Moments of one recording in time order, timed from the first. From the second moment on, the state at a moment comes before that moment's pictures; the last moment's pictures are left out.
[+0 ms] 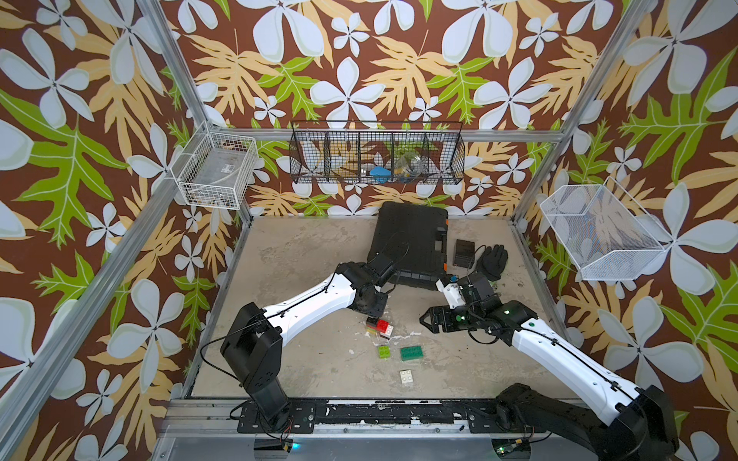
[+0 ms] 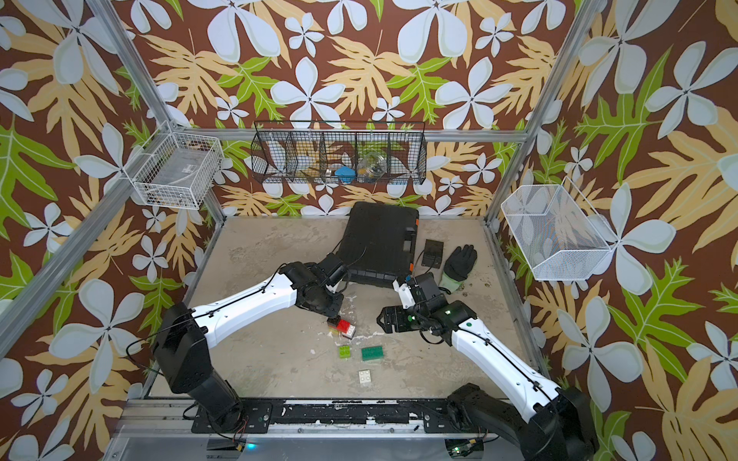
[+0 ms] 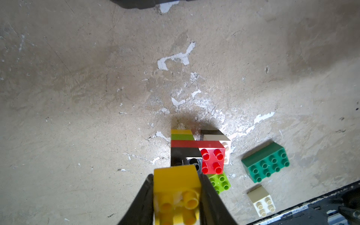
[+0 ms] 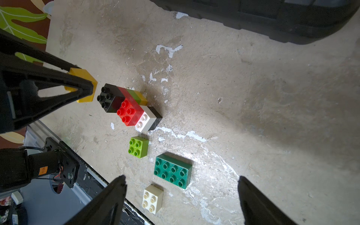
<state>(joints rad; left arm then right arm) -0.79 1.68 1.36 -0.97 -0.07 -0.44 0.49 1.10 0.79 -0.64 -0.30 0.37</state>
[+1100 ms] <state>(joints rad) -0.78 1.73 1.31 -0.90 0.01 -0.40 0.46 1.14 0.81 -0.63 -0.30 0.34</state>
